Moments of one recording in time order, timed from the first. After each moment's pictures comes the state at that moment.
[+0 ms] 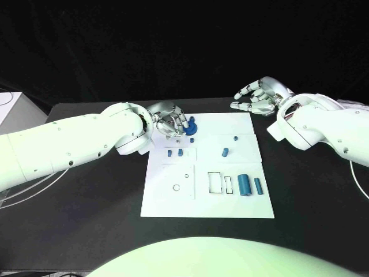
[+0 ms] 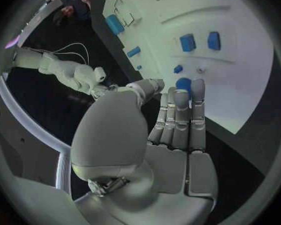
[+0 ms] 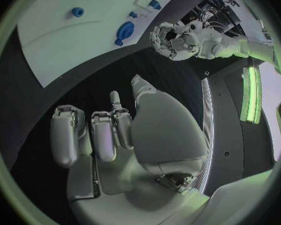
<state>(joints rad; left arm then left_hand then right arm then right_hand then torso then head) 1.23 -0.69 -0.08 1.42 -0.99 -0.18 -0.17 1.41 -0.23 0.58 0.08 0.36 0.62 0.18 0.61 0.50 0.79 0.11 0.77 0.44 1.07 0.04 1.11 0.87 0.17 0.93 0.14 0.97 0.80 1.31 -0.80 -0.15 1.41 -0.91 -0.46 -0.06 1.35 -0.14 0.17 0.29 0.14 0.89 0.16 0.15 0.39 1.46 0.07 1.42 1.31 1.47 0.00 1.50 1.31 0.02 1.47 0.10 1.40 1.31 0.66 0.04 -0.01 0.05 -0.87</state>
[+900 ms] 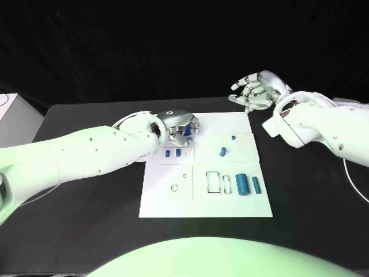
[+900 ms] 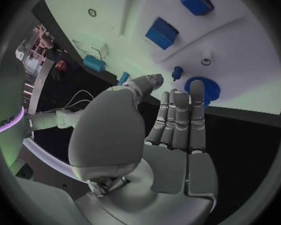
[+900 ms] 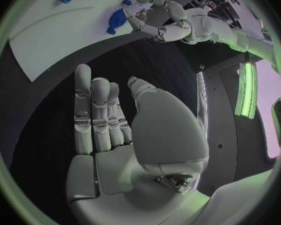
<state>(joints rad) 1.18 -0.52 -0.14 1.21 -1.47 -0.26 0.07 1.37 -0.27 0.58 0.02 0.33 0.72 0.15 0.51 0.35 0.74 0.13 0.68 0.31 1.07 0.05 1.17 0.82 0.17 0.90 0.15 1.00 0.84 1.31 -0.79 -0.15 1.40 -0.85 -0.54 0.04 1.35 -0.17 0.30 0.29 0.20 0.83 0.17 0.22 0.41 1.05 0.08 0.75 0.84 1.31 0.00 0.81 0.76 0.17 1.23 0.10 0.42 0.77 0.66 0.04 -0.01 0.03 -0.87</state>
